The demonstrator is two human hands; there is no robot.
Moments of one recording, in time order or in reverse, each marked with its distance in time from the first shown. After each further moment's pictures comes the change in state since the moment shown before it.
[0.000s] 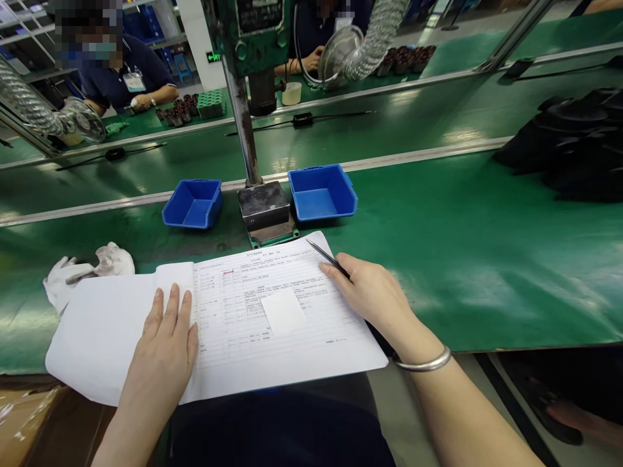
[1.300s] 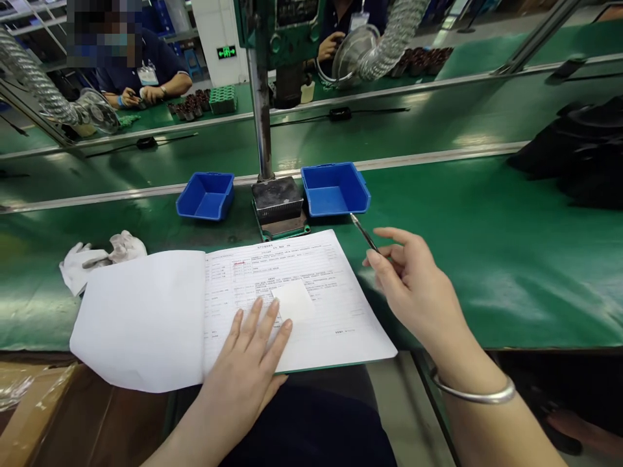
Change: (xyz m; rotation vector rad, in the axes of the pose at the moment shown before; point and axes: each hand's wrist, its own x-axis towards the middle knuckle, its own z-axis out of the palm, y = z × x) left_hand -0.007 0.076 -0.017 -0.198 -0.110 0.417; right_hand -0.026 -0.003 -0.019 0.480 0.280 0.000
